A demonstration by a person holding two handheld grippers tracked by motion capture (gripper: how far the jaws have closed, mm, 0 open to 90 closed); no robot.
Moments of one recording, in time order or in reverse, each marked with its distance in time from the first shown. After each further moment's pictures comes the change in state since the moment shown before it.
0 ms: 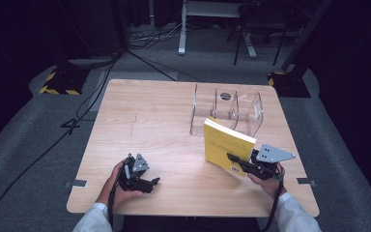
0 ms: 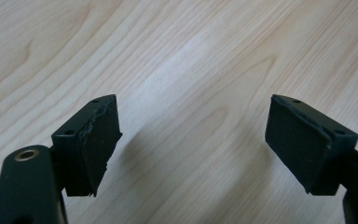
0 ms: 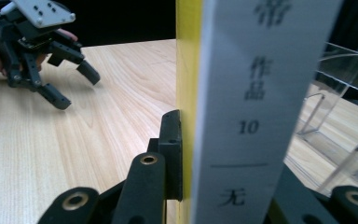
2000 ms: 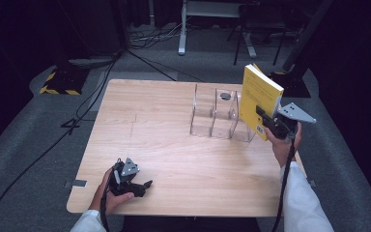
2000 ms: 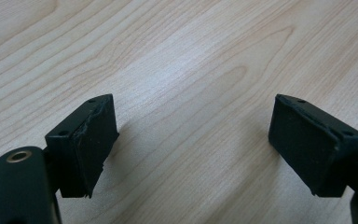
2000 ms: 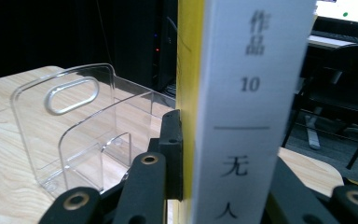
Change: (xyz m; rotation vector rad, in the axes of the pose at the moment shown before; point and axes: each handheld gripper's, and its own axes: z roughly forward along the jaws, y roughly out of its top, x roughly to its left) left arm 0.005 -0.022 -0.010 -0.039 -0.003 -0.085; right arm -0.099 0.048 -0.007 -0.019 -0.532 0.131
